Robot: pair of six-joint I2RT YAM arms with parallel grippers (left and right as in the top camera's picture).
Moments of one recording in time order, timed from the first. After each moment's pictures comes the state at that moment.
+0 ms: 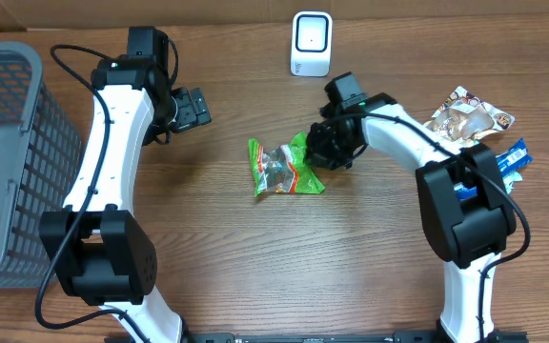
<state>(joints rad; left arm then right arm) -0.01 1.89 1.71 -1.15 -0.02 -0.37 0.39 2.16 1.52 -0.71 -0.51 0.63</state>
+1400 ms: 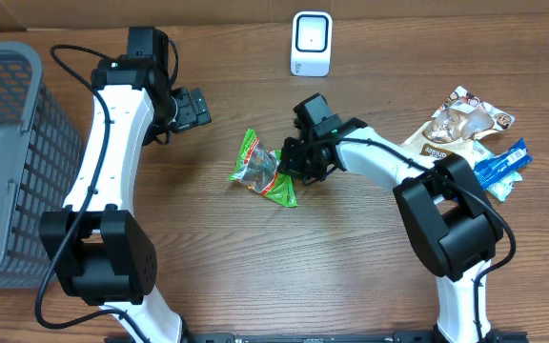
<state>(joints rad) -0.01 1.89 1.71 -1.15 -0.02 -0.37 0.53 2.13 1.41 -0.47 -0.45 0.74</state>
